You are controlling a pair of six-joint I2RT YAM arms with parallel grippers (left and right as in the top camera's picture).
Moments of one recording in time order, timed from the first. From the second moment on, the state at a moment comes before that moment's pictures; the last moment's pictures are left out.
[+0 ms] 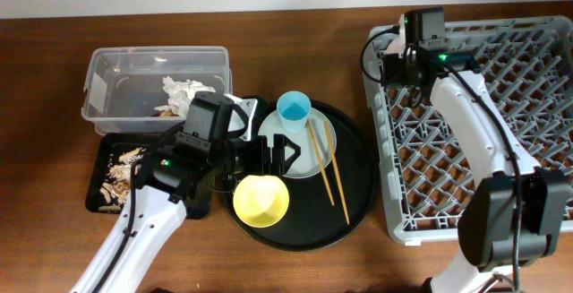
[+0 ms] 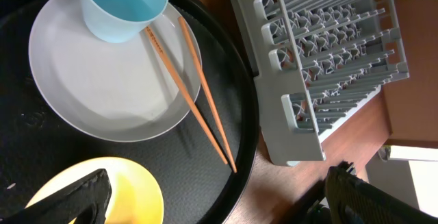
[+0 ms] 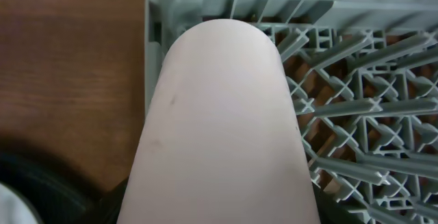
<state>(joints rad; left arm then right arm) -0.41 1.29 1.08 -0.67 0.47 -0.40 0.09 1.85 1.54 -0.68 0.13 0.02</state>
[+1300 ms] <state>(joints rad) -0.41 1.29 1.08 -0.67 0.47 -0.40 0.03 1.90 1.54 -0.69 0.08 0.01</state>
